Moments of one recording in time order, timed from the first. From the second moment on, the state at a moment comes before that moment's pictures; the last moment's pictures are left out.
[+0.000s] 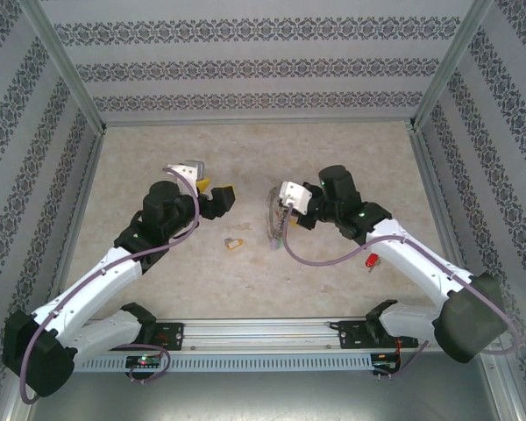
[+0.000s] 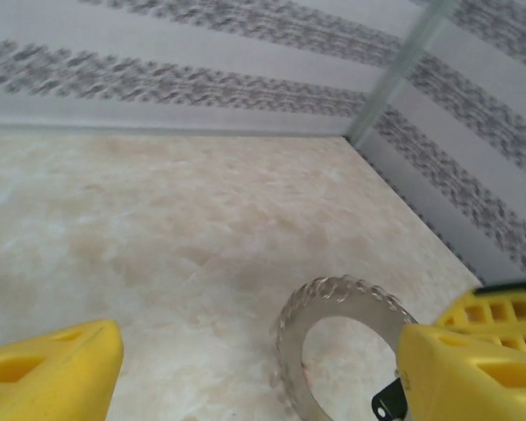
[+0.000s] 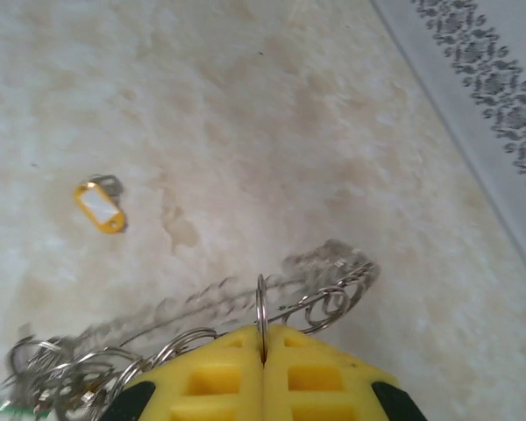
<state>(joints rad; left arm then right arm) -0.50 1.01 0.75 0.02 0.11 -0.33 0.50 1.22 0.90 -0.31 -0.42 -0.67</state>
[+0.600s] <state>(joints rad) -0.50 1.18 0.78 0.04 0.74 0.21 0.40 1.41 0.94 -0.33 -1.07 -0.63</state>
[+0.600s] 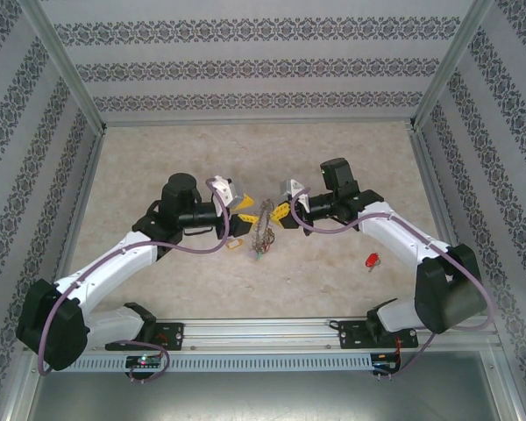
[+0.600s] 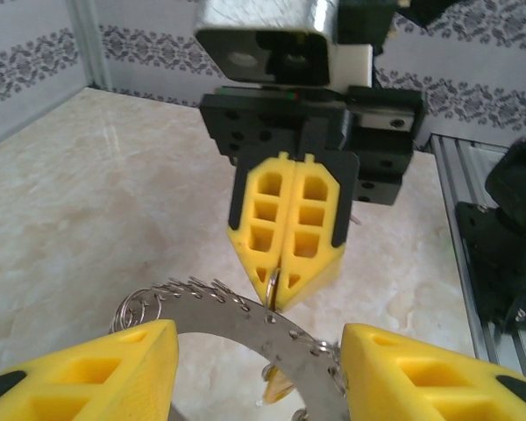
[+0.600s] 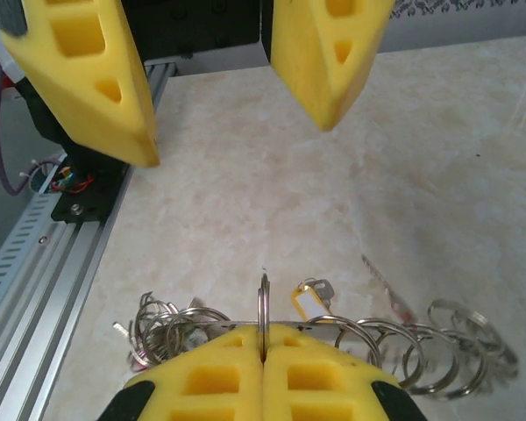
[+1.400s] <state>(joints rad) -0.57 1.30 0.71 0.17 0.71 0.38 0.48 1.38 0.91 -0.37 -0.91 -0.81</state>
